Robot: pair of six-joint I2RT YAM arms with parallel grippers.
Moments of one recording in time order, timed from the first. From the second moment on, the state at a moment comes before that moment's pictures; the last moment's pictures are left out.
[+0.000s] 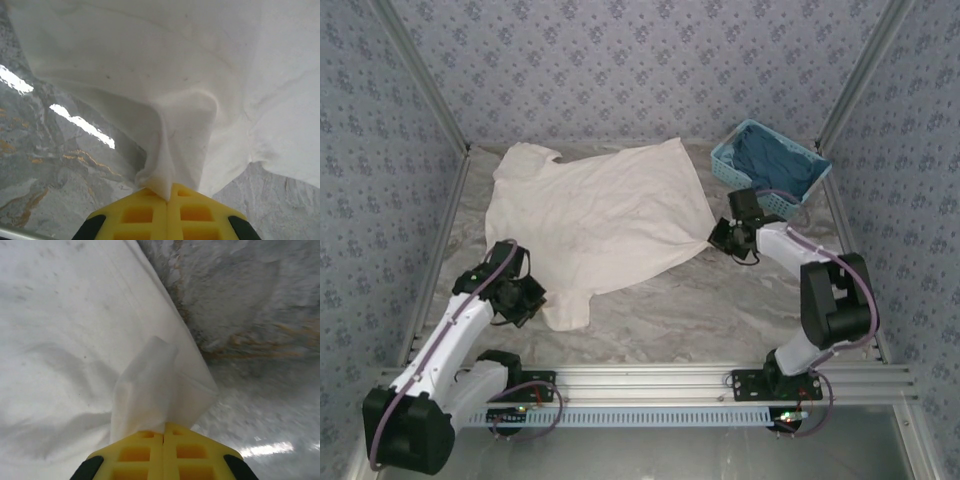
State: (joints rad) left arm -0.22 0.89 0.63 -0.99 0.15 -1.06; right arm 0.24 1.54 0.93 -0.46 -0.11 0.72
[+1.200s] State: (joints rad) left arm -0.14 1.36 0.97 -0.94 0.17 -1.11; right arm 0.22 1.19 0.80 -0.69 0.15 0.79
